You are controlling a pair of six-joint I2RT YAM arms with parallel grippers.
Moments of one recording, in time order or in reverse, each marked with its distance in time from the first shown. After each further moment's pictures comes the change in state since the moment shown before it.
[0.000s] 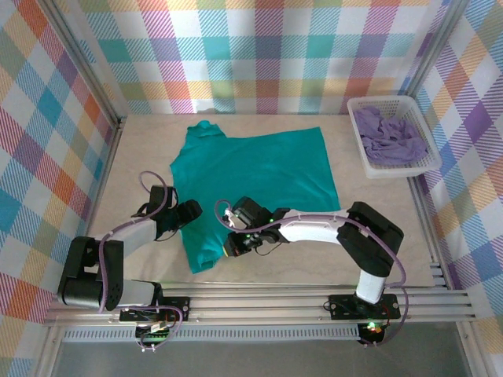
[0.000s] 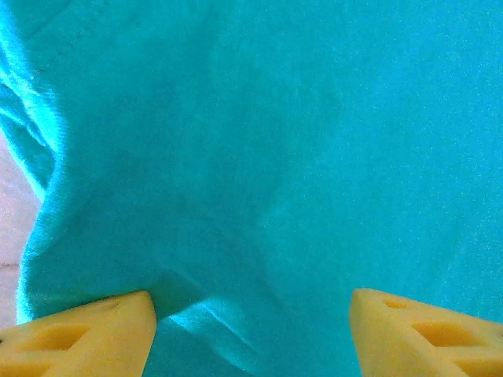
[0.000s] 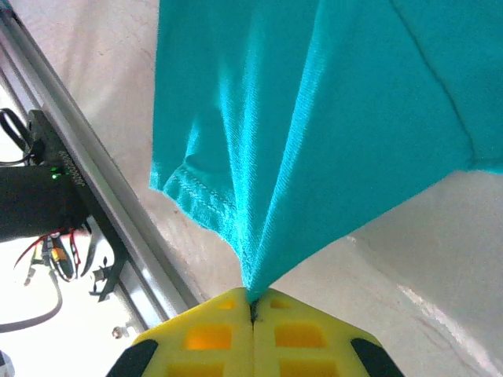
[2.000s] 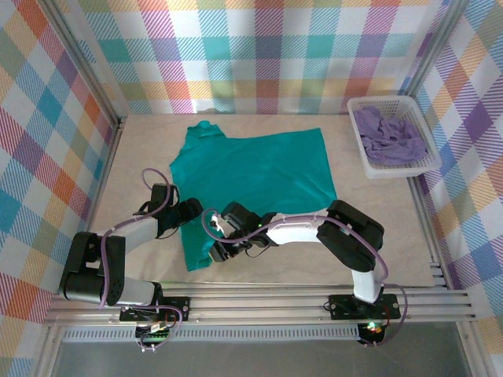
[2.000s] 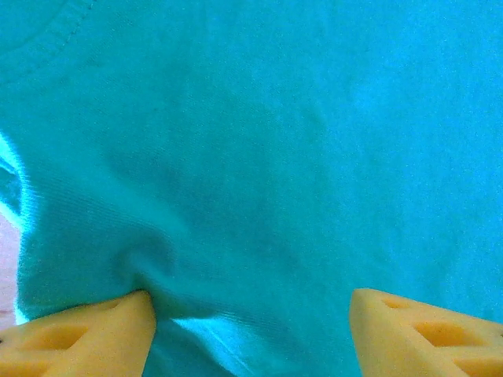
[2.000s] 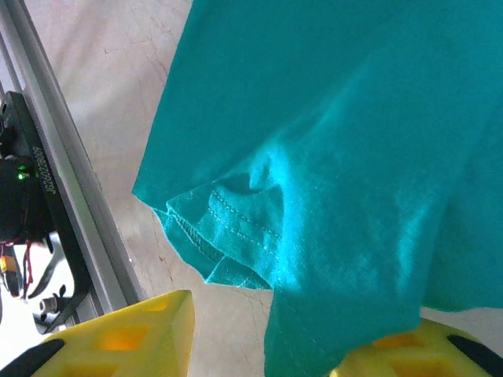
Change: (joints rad) left arm -0.002 0.028 0.012 0.032 -0.019 0.034; right arm 0.039 0.140 0.056 0.140 0.042 -0.138
